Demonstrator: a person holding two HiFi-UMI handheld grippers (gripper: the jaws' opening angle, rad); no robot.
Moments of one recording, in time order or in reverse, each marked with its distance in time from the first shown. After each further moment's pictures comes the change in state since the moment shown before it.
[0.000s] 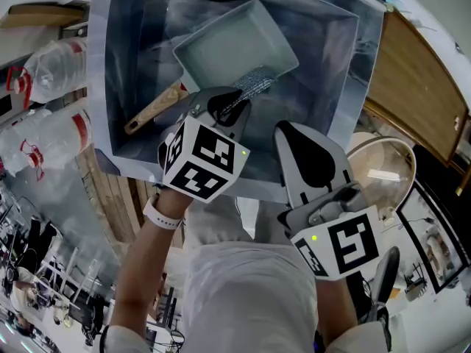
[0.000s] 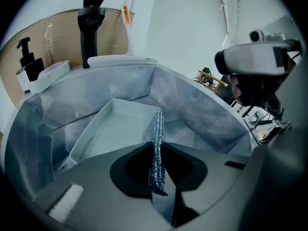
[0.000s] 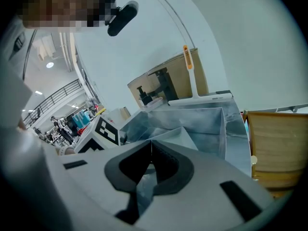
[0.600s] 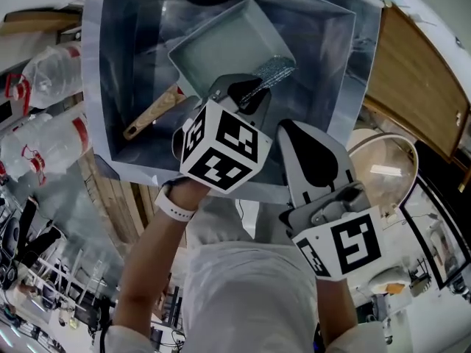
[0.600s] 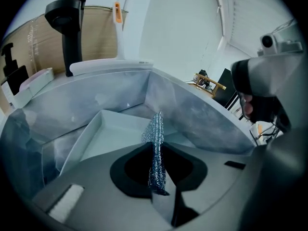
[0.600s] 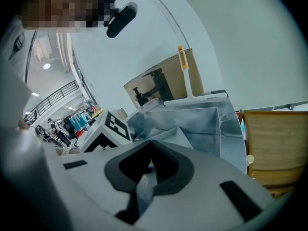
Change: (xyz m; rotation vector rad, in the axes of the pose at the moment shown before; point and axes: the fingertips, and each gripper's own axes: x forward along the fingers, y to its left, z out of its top) left arm 0.026 -0.008 0.038 0.036 -0.032 -0.033; right arm 0.001 -0.012 0.000 0.022 -0.010 -0.030
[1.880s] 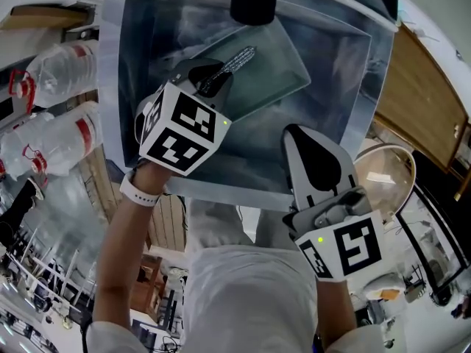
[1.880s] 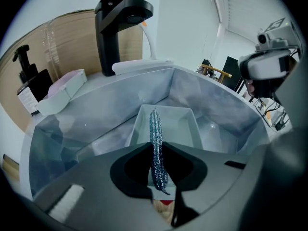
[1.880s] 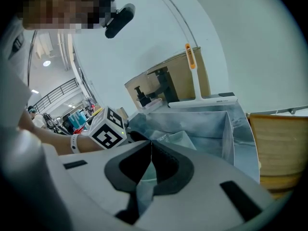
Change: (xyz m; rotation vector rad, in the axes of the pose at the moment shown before) left arm -0.043 0.099 -0.027 0.101 0.055 0.108; right arm 0.022 0.016 0.012 -0.019 0.009 -0.008
